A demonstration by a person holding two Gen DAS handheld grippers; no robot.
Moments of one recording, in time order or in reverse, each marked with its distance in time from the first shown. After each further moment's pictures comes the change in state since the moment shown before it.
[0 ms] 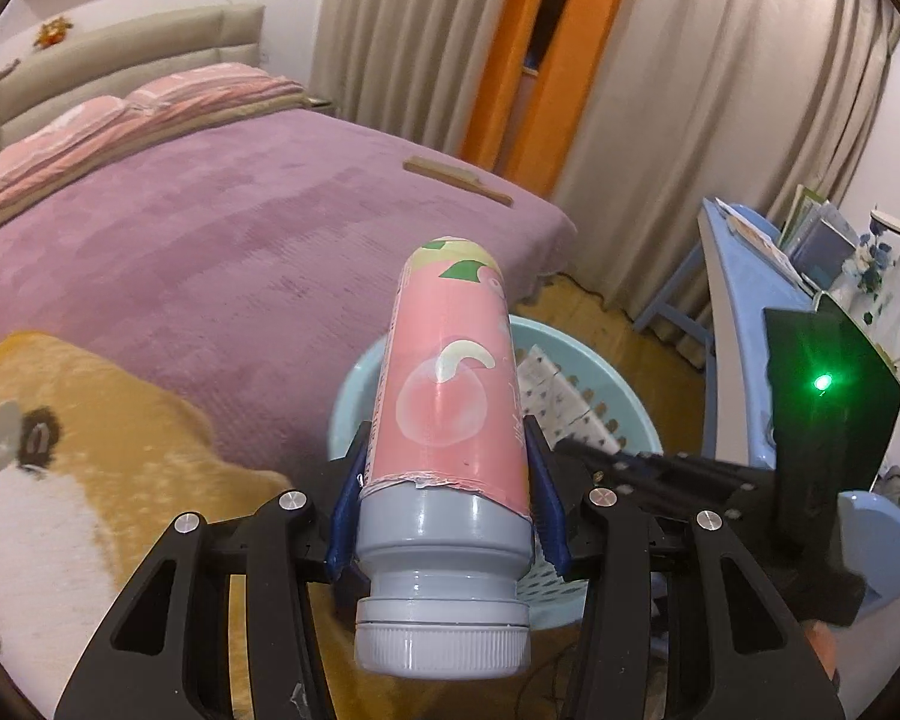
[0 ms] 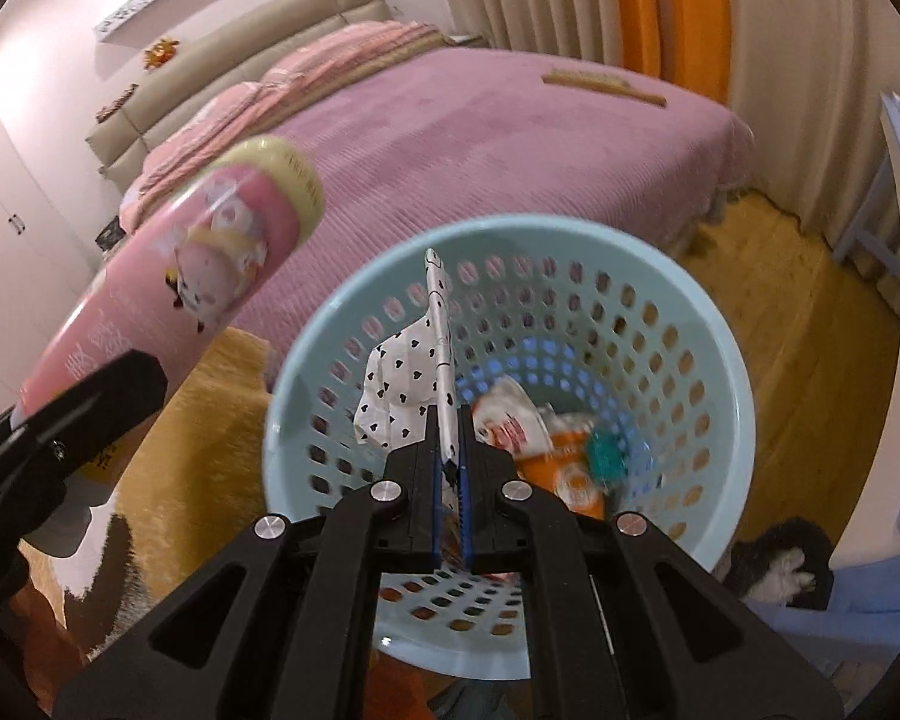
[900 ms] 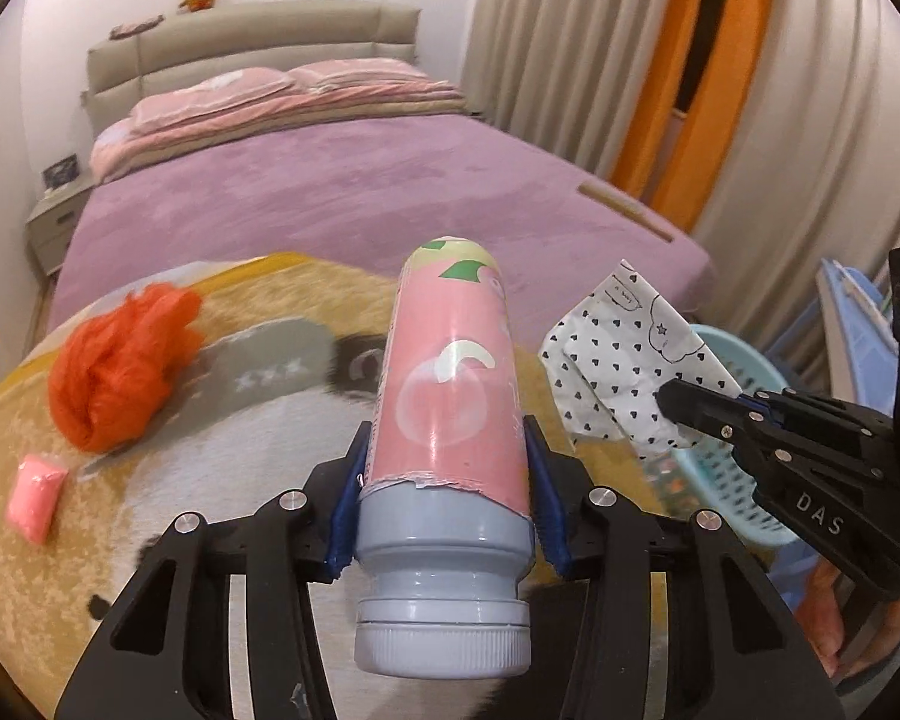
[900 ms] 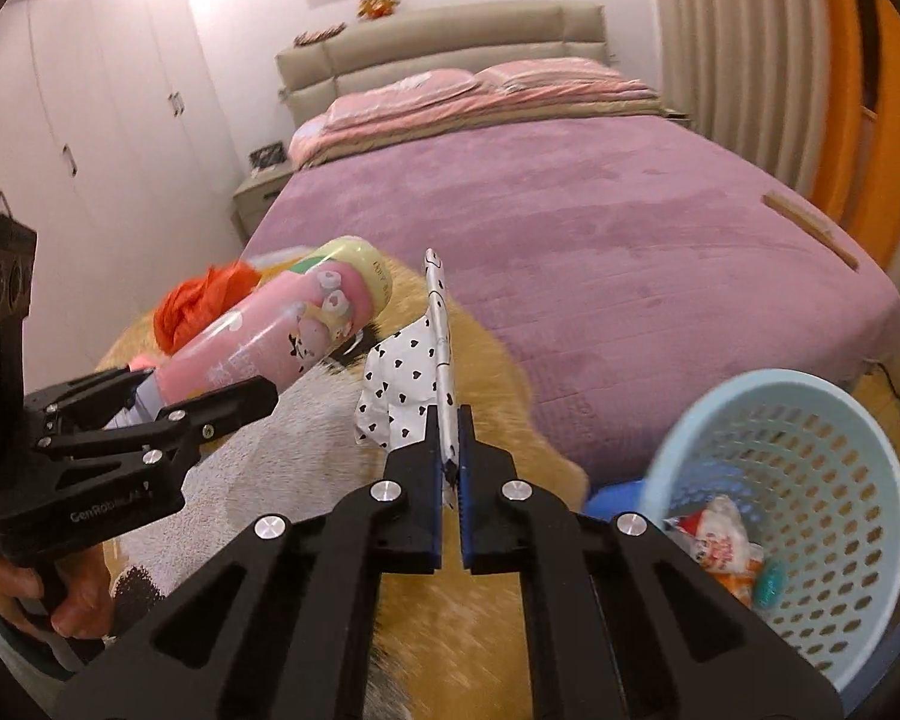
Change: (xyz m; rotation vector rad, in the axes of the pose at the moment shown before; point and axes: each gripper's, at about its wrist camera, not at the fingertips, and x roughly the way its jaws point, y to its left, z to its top) left arm -0.100 0.164 -0.044 -0.164 -0.053 0.254; right arm -0.009 0.195 -0.009 -0.398 -0.093 0.241
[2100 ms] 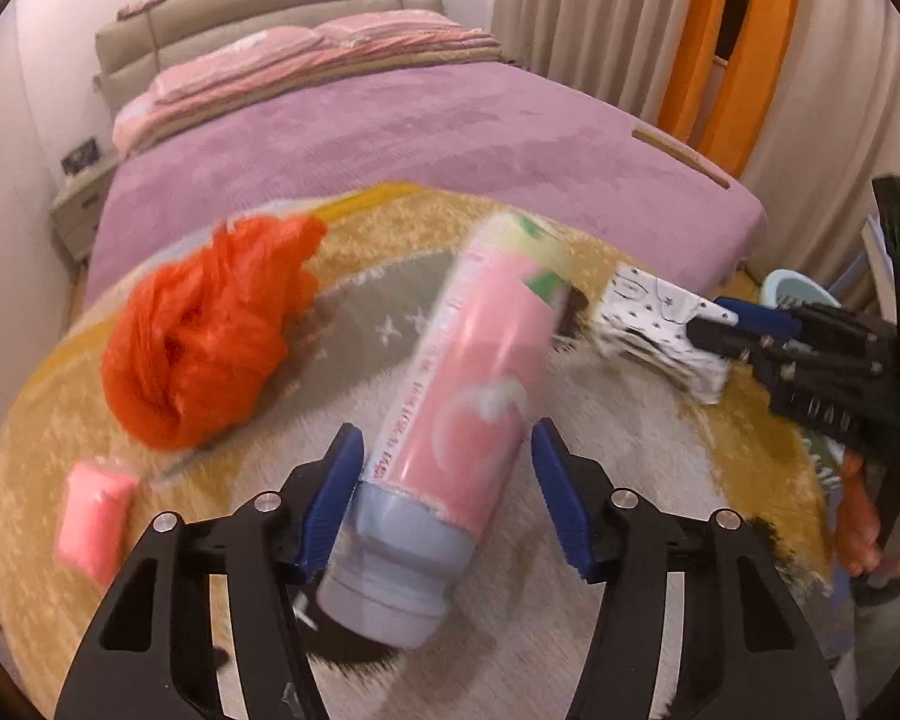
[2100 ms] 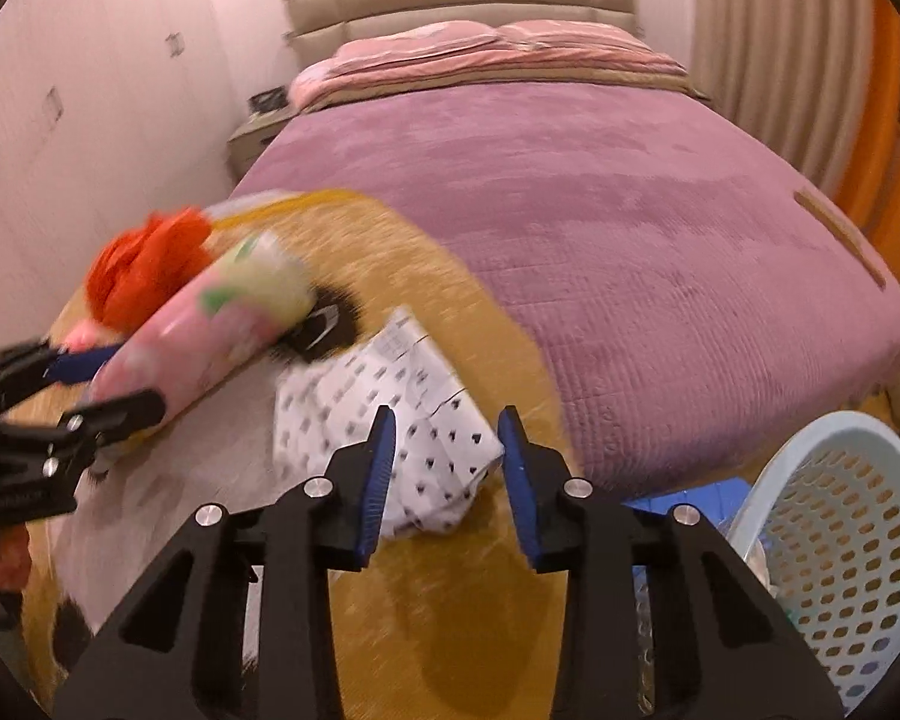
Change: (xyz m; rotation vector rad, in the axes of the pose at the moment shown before) left arm 0.024 0.086 -0.010 0.016 0.139 0.092; right arm 0.094 0.026 0.012 -0.118 0.128 -0.005
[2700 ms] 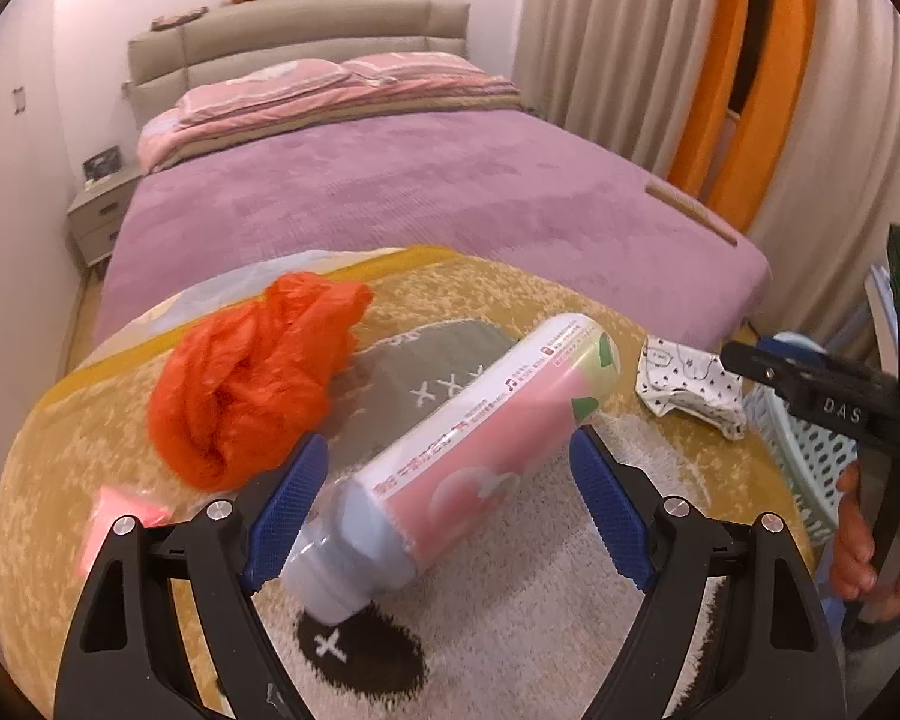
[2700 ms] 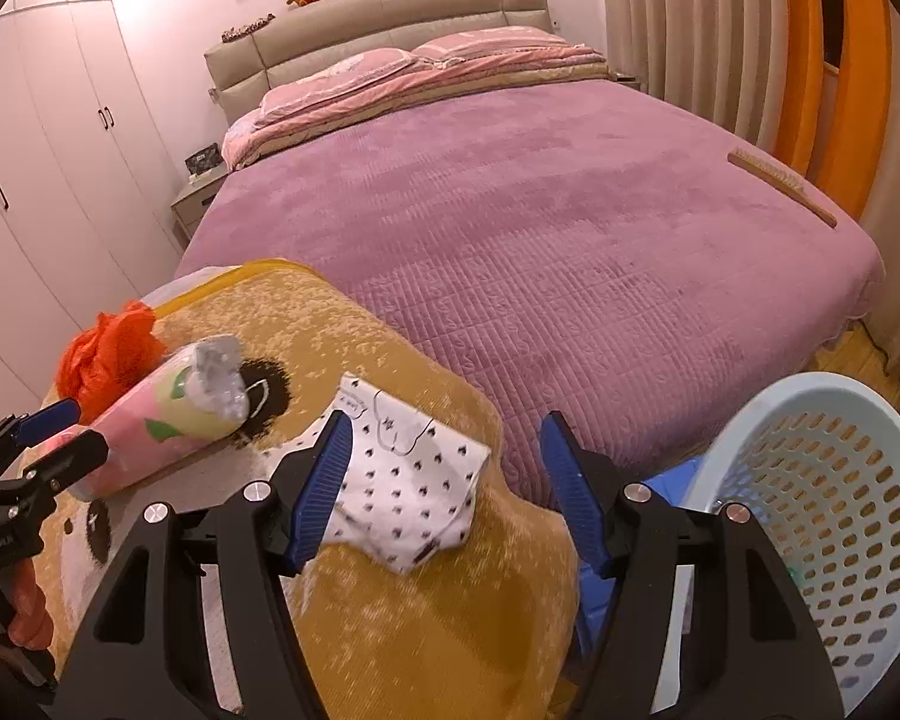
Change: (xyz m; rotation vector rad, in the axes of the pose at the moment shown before) left arm -0.009 0.011 0.014 -0.044 -0.115 0.025; right arm -0.006 -0.042 0.016 0.214 -0.051 -0.086
